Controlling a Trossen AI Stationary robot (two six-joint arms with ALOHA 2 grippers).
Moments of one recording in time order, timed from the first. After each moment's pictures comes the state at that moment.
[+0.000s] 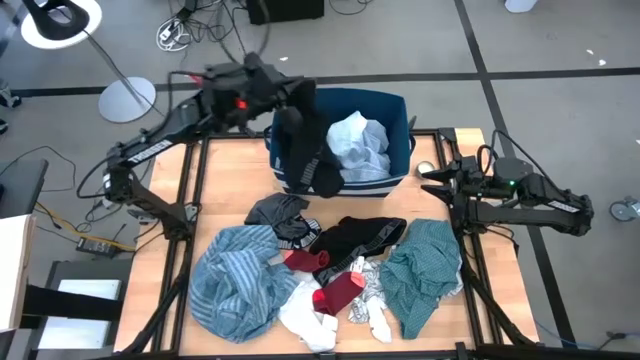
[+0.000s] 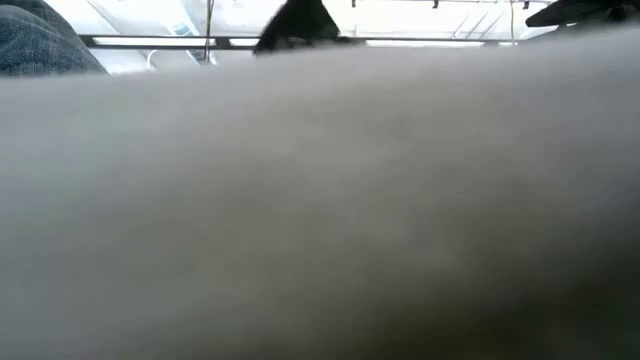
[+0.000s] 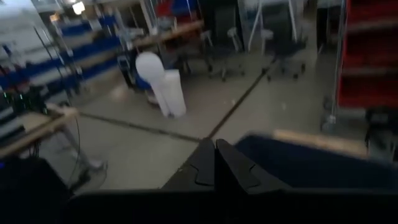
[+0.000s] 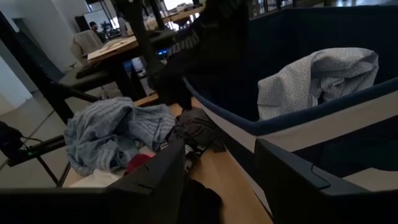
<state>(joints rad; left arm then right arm) 0.35 1.47 1.80 -0.43 -0.32 0.19 -0.14 0.18 0.57 -0.55 0.08 0.28</state>
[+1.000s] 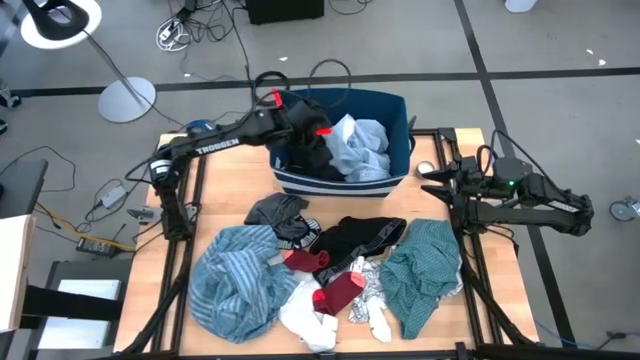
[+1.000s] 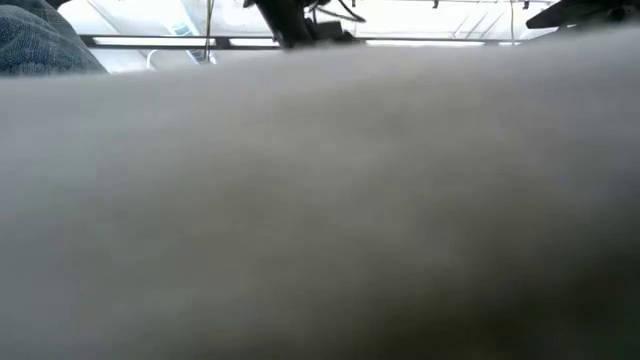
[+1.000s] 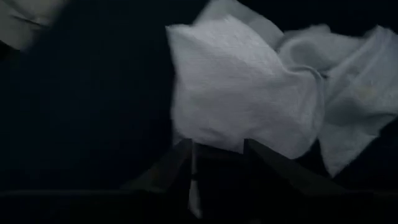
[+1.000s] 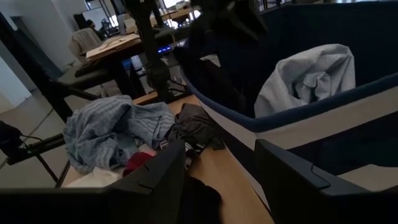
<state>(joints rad) 0.36 1.82 1.84 -0.81 -0.29 0.02 -0.14 0.18 0.57 -0.56 0.08 0.29</state>
